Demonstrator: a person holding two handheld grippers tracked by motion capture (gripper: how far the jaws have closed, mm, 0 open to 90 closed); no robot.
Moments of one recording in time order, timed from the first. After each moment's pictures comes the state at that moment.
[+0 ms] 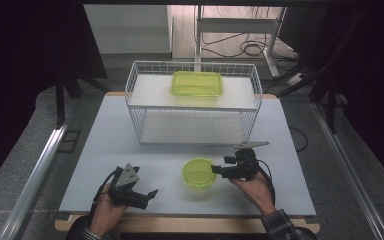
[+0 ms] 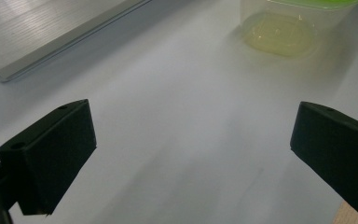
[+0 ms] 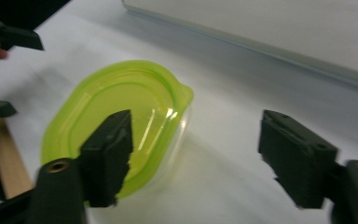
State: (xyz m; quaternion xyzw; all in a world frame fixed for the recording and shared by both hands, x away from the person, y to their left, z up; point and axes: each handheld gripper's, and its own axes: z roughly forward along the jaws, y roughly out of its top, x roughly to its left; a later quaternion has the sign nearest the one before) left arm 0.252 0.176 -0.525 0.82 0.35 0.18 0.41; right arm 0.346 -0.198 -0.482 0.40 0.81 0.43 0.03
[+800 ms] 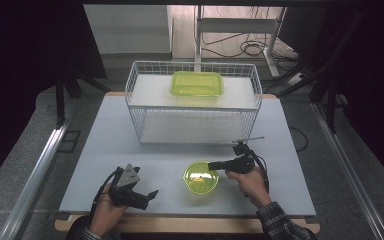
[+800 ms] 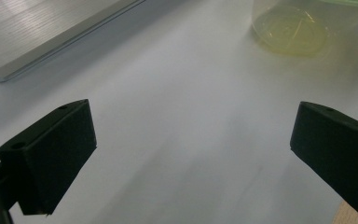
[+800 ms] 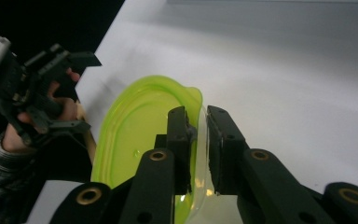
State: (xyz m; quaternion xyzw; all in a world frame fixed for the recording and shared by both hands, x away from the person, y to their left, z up) left arm 0.252 0.175 -0.525 0.83 0.34 0.18 0.41; right arm 0.374 -0.197 -0.499 0.44 0.77 0.44 -0.17
